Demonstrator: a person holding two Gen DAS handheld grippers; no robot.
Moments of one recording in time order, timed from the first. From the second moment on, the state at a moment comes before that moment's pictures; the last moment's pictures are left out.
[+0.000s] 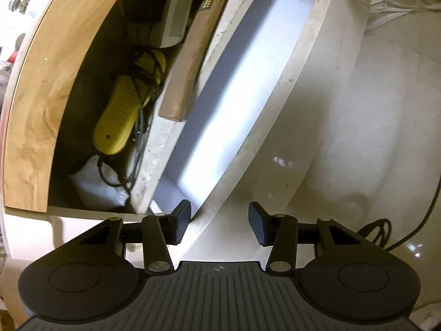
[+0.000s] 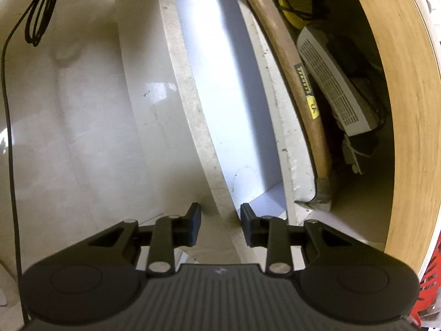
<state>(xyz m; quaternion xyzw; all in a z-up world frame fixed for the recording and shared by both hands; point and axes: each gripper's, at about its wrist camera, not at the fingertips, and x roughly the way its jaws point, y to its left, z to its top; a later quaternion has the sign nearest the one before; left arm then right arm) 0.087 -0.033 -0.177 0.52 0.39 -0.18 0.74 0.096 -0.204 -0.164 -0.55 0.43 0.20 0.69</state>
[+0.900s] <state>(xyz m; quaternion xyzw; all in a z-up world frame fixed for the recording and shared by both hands) 0.053 -0.051 -0.172 0.50 0.46 -0.24 0.69 0.048 -0.193 -0.147 -0.52 0.50 0.27 0.64</state>
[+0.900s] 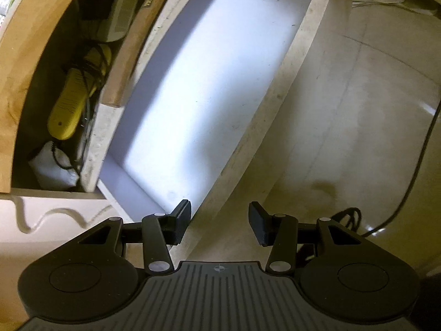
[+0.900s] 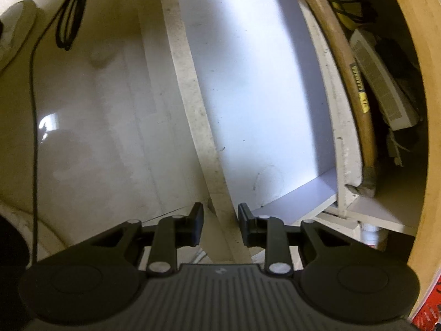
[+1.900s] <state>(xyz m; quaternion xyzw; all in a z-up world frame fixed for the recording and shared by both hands) 0.045 -0.054 -0.166 0.48 0.43 -0.25 0.72 0.033 -0.182 -0.152 -0.54 0.46 0.29 0.64</state>
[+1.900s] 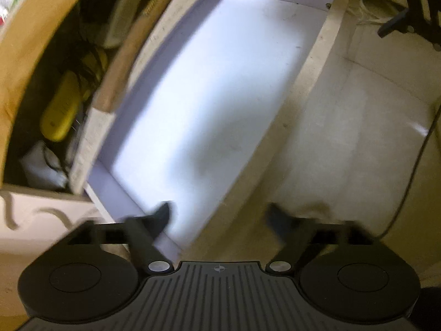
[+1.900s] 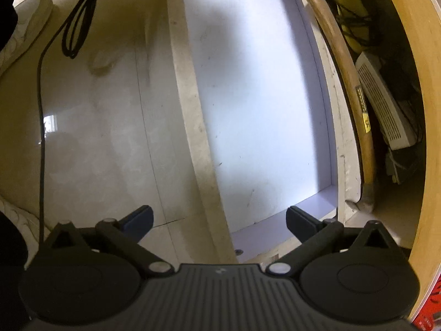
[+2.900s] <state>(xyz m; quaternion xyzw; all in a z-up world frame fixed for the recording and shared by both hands) 0.067 -0.038 -0.132 0.28 0.52 -0.08 0.80 0.121 -0.202 -0.183 -0.16 0.57 0.12 0.80</state>
